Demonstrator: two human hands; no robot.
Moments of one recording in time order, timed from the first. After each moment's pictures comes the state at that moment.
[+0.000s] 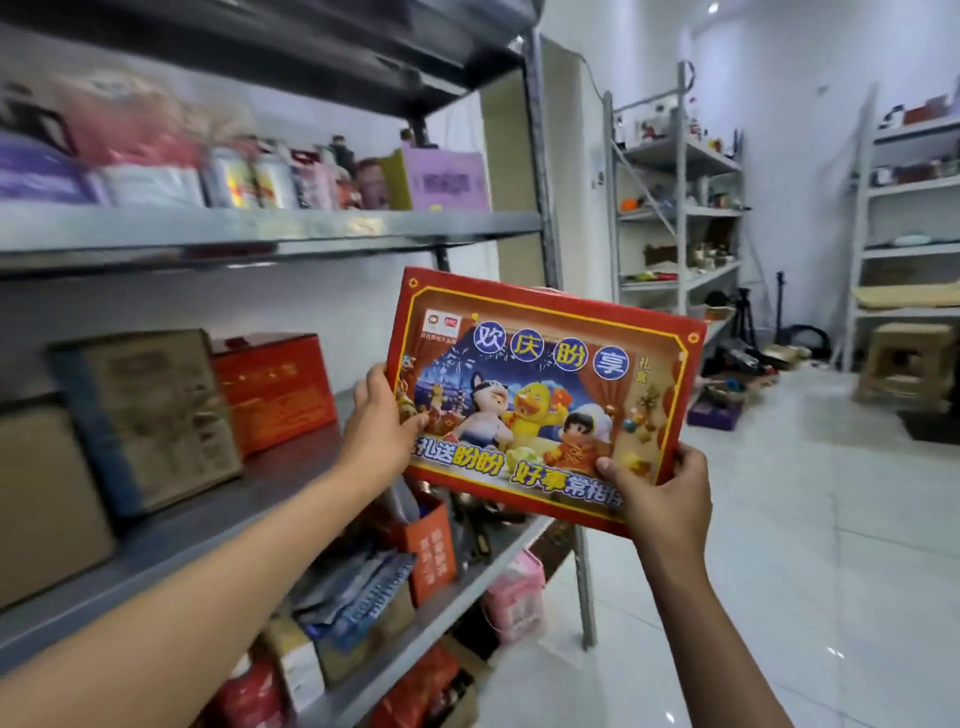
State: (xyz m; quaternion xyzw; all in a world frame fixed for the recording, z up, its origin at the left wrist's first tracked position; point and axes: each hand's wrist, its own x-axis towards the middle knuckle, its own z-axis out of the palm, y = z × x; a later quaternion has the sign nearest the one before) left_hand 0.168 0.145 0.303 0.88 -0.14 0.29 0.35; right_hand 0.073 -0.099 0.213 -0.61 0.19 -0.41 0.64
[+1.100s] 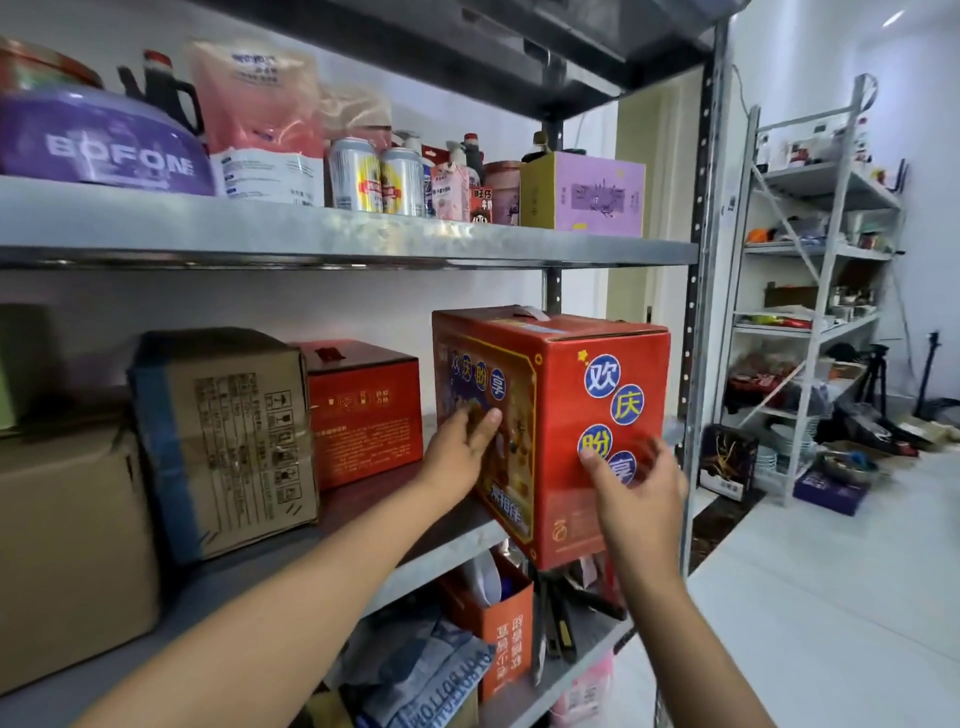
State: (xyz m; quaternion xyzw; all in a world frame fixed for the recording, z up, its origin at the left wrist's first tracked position) left_hand 0.337 0.198 0.302 0.81 -0.16 0.16 0.55; right_hand 0.262 0.020 0.273 -0.69 0.07 -0.35 0.63
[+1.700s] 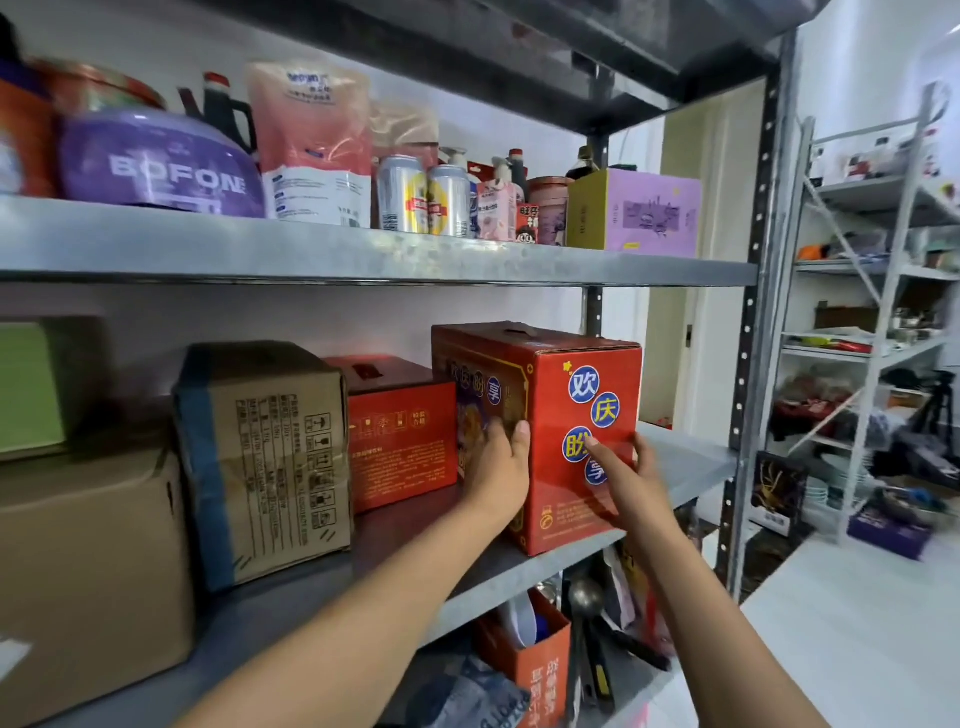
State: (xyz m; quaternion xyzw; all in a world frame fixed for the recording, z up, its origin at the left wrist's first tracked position) left_hand 0.356 0.190 0.317 0.86 -0.05 0.24 0.45; right_hand 0.358 0.033 0.292 -0.63 -0.01 -0.16 0.76
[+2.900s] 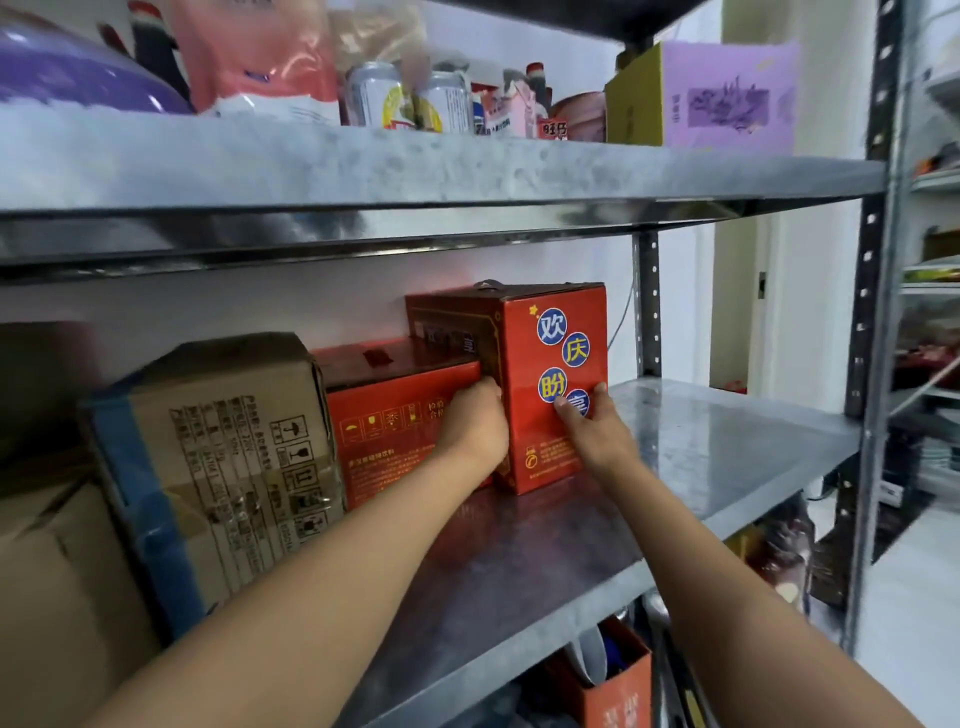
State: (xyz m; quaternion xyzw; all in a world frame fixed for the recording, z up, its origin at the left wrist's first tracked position) left_hand 0.442 0.242 0.334 0.93 0.00 0.27 0.26; right_hand 0.512 0.102 0.274 -0.79 -0.05 -0.17 0.59
